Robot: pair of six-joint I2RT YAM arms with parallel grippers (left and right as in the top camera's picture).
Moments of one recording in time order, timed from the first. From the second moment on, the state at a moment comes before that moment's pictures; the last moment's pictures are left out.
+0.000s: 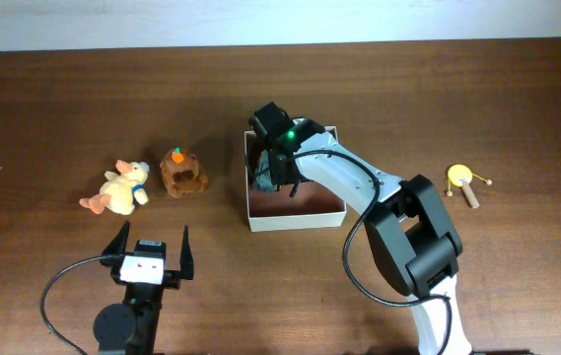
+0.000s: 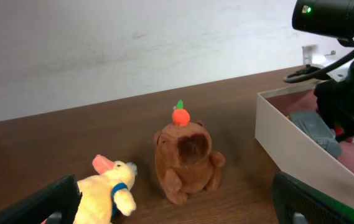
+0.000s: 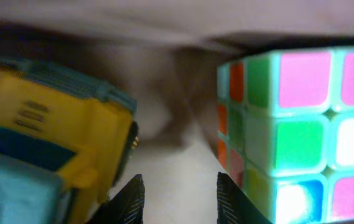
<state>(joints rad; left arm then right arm) 0.00 0.01 0.02 -0.07 0.07 0.15 0.60 2.21 1.70 -0.83 0.22 0.49</state>
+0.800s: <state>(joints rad) 0.00 0.01 0.02 -0.07 0.07 0.15 0.60 2.21 1.70 -0.72 0.17 0.41</state>
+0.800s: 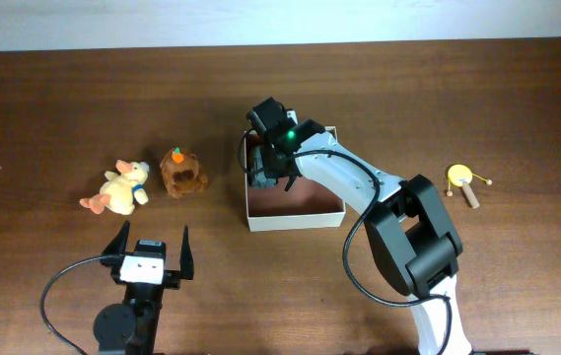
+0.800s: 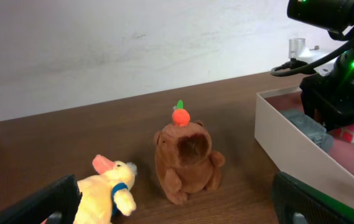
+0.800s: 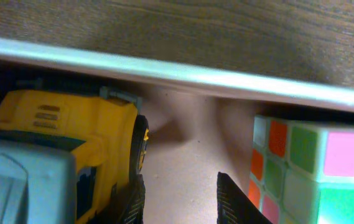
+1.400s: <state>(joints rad) 0.00 0.01 0.02 -0.07 0.07 0.15 0.55 2.21 1.85 -0.91 0.16 0.36</state>
